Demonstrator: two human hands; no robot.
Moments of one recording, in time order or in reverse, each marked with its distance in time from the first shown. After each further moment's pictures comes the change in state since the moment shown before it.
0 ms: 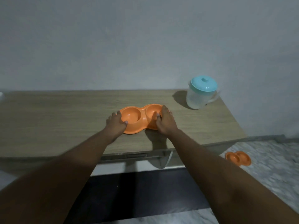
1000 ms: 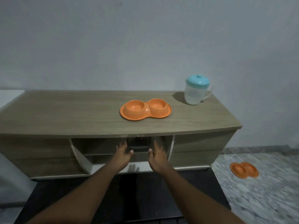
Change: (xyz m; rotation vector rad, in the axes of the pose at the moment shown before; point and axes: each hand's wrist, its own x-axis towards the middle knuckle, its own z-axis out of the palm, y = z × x) left_hand -0.162 -0.089 0.097 -0.261 -0.066 0.003; right_hand -0.184 0.057 0.123 0.144 -0.050 0.009
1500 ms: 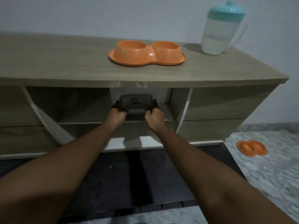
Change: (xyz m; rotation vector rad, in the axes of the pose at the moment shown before) left_hand 0.166 -0.103 0.068 -0.209 0.215 0.152; right_hand 0.131 0.084 0.102 0.074 0.189 -0.034
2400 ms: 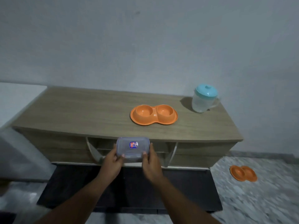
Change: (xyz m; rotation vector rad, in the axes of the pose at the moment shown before) left_hand -0.189 0.179 -0.147 -0.174 0.007 -0.090; right_hand -0.147 -0.170 -0.126 0.203 -0.130 -0.058
